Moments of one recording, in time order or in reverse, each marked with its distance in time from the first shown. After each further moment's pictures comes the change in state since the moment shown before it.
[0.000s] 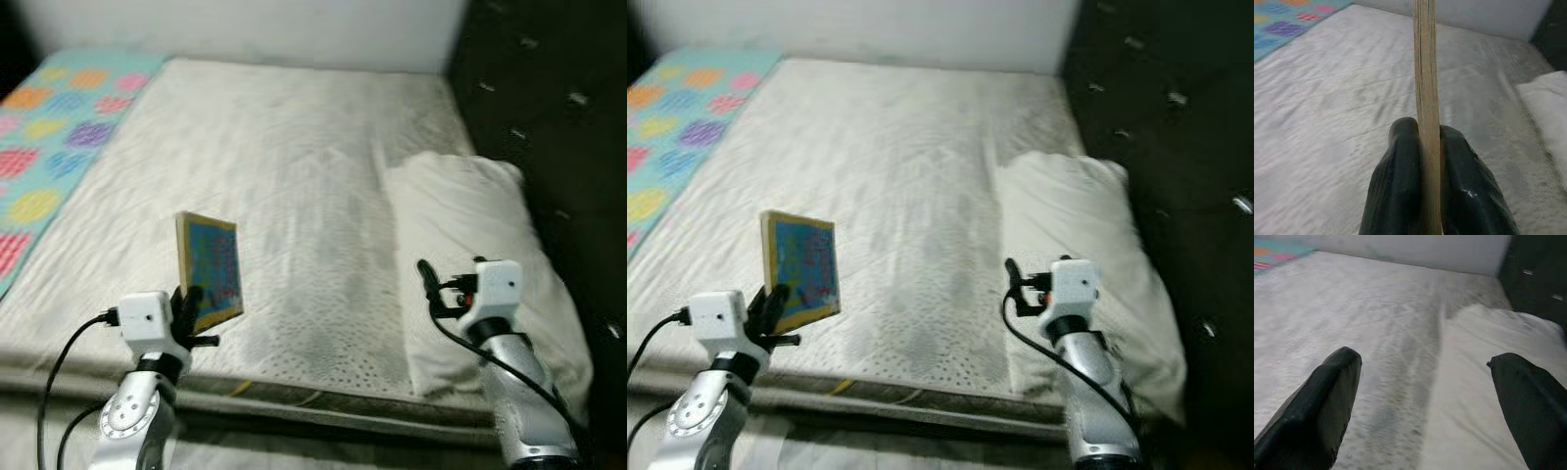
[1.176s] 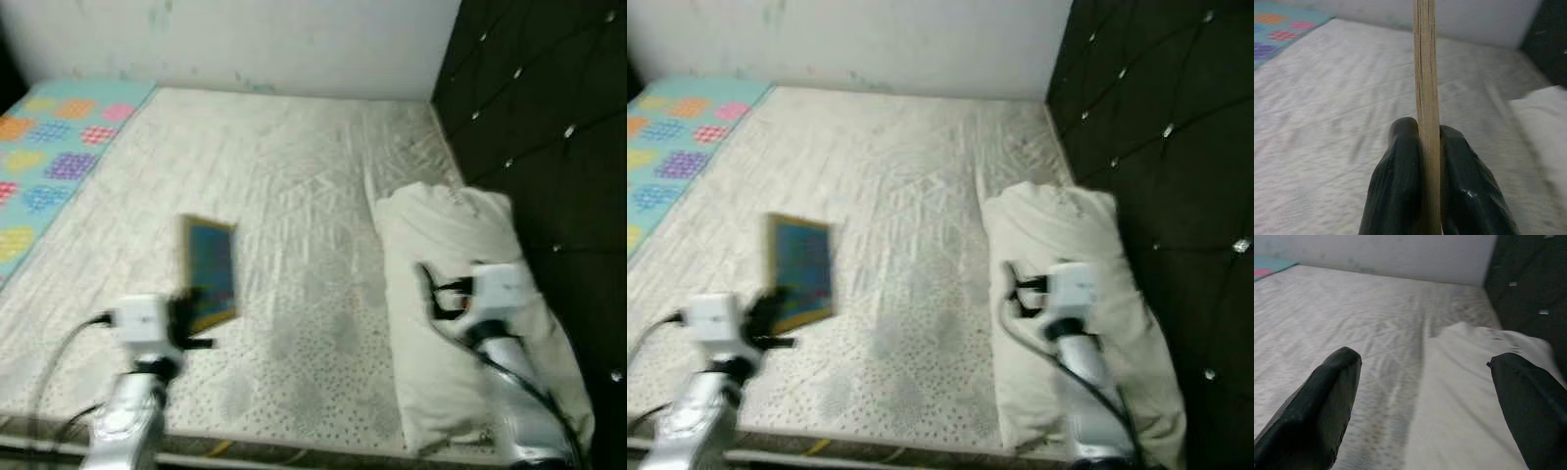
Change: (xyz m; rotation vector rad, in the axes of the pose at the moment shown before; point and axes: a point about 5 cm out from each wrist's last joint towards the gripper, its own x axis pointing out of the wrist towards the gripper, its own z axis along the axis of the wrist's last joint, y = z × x) left arm -0.001 0.004 0.003 0.015 -0.001 0.006; right arm -0.001 0.003 -0.002 0.003 0.004 0.003
